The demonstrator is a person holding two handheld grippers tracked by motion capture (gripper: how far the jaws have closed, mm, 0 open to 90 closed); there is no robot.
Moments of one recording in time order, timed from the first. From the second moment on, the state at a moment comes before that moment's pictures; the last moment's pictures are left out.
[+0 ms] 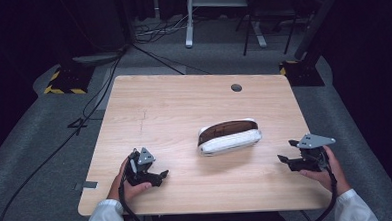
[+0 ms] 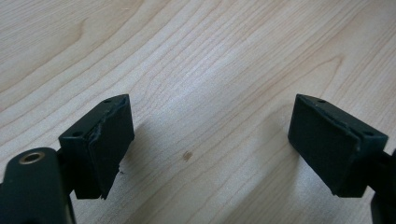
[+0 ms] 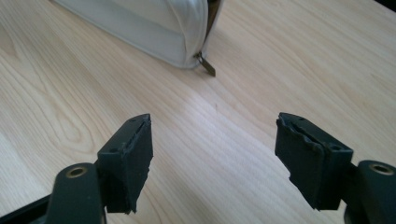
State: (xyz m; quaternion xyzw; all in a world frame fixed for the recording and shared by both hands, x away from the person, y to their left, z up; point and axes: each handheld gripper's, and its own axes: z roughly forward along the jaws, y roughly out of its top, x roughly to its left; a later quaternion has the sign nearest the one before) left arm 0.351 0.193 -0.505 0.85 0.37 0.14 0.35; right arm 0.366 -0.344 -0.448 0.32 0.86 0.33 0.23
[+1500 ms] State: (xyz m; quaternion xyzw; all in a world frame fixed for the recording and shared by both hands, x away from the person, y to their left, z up) left arm 0.351 0.193 -0.505 0.85 0.37 0.14 0.35; right arm 0.327 -0.409 -0.504 0.42 0.81 0.36 0.19
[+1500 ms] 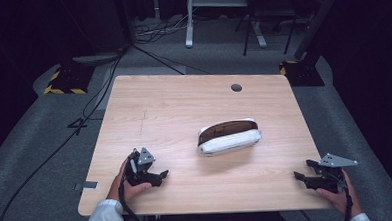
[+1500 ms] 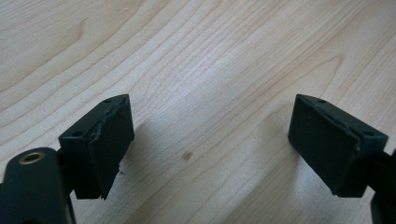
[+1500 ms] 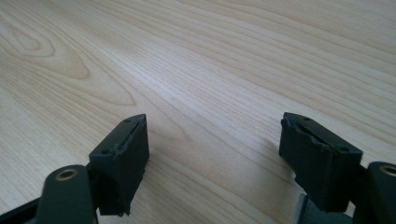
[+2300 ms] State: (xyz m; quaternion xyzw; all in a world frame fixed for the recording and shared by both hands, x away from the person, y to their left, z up) left arm 0.351 0.193 -0.505 0.85 0.37 0.14 0.34; right arm 0.327 -0.409 -0.504 0.43 0.80 0.36 0.19
